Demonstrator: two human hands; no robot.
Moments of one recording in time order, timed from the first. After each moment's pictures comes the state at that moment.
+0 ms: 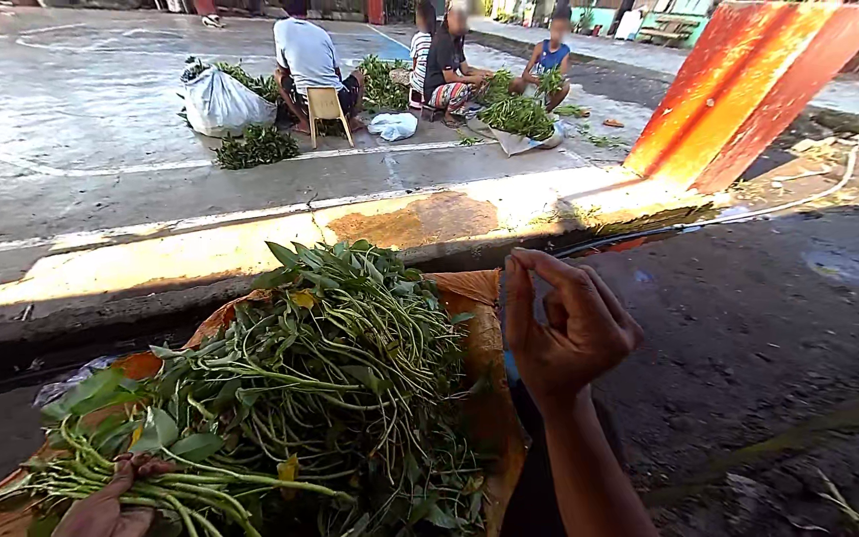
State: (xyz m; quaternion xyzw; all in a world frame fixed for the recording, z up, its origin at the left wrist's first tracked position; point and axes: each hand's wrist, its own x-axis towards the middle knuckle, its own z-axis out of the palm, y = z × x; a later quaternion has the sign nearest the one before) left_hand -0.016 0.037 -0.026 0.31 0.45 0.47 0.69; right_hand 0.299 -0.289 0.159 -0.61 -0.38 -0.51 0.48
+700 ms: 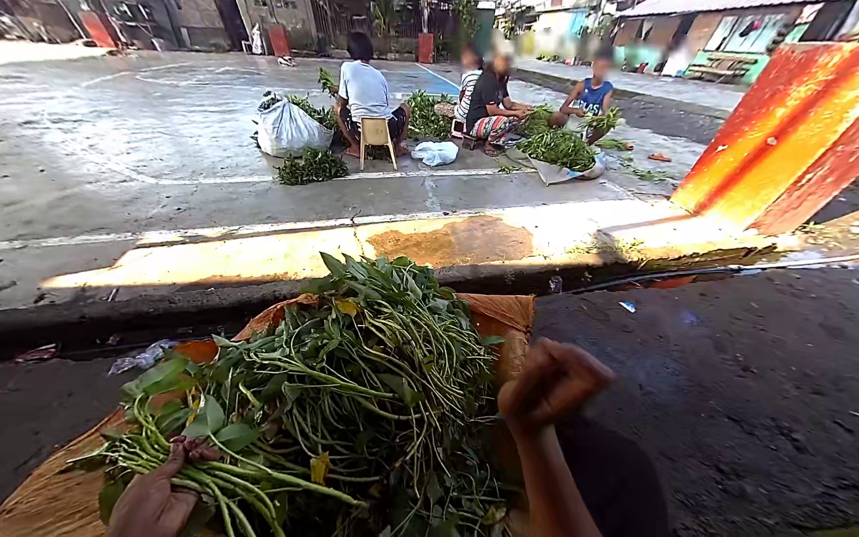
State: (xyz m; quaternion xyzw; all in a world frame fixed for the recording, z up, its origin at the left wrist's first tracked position) left_hand -0.040 0.033 -0.025 0.31 0.44 0.49 0.69; right_hand 0.286 -0.242 0.091 -0.64 -0.41 -0.36 0.55
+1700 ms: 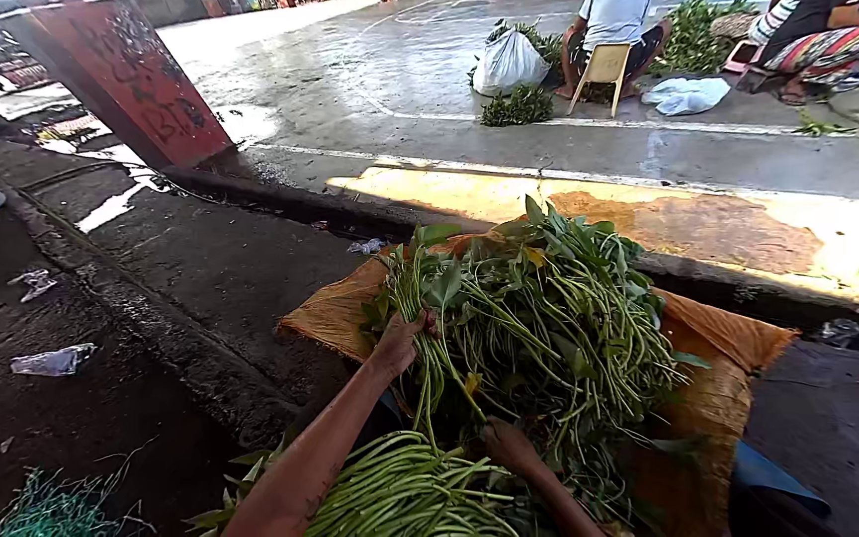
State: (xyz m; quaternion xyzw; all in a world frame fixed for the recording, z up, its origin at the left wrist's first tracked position) left_hand -0.003 -0.006 0.004 0.41 0.36 0.41 0.74; right_hand 0.168 -0.178 -0.125 -0.69 -0.51 0.51 0.11
